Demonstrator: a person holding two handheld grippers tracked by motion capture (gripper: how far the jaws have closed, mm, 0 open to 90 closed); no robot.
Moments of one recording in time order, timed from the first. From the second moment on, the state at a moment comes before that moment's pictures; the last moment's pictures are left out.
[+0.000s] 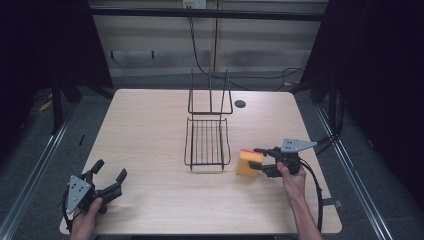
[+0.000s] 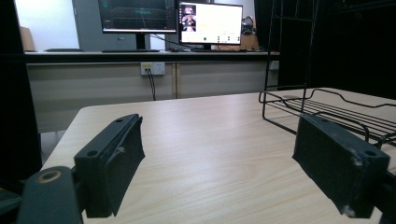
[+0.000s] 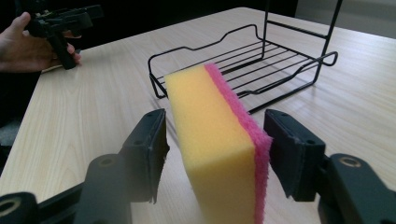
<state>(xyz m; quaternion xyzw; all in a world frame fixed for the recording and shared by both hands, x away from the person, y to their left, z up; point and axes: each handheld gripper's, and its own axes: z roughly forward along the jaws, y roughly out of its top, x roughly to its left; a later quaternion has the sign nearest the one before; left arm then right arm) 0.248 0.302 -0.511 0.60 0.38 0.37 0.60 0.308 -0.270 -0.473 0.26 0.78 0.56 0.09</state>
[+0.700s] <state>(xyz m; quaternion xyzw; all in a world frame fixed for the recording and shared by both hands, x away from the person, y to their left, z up) 0.248 0.302 -0.511 0.60 0.38 0.37 0.60 0.310 -0.267 -0.474 0.25 0.78 0.57 0.10</state>
